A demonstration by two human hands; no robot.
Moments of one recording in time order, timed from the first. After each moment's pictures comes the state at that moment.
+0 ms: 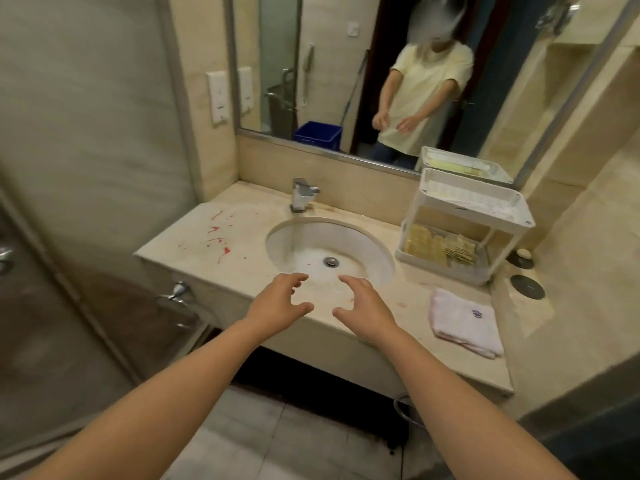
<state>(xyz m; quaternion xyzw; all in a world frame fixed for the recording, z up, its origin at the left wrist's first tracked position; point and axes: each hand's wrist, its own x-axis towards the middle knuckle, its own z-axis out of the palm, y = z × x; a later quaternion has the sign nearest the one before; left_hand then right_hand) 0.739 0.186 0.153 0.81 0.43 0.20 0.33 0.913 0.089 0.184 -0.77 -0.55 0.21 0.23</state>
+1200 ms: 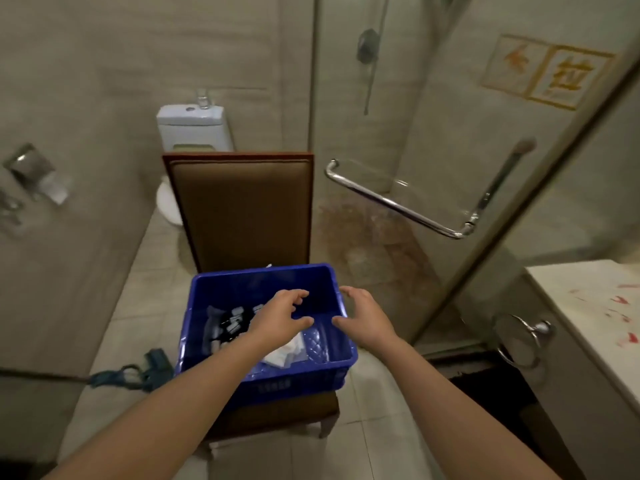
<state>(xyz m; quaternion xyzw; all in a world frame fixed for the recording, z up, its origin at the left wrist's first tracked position) 0.132 0.002 0.083 0.43 0.81 0.28 0.27 0.293 0.115 0.115 -0.40 -0.83 0.37 0.04</state>
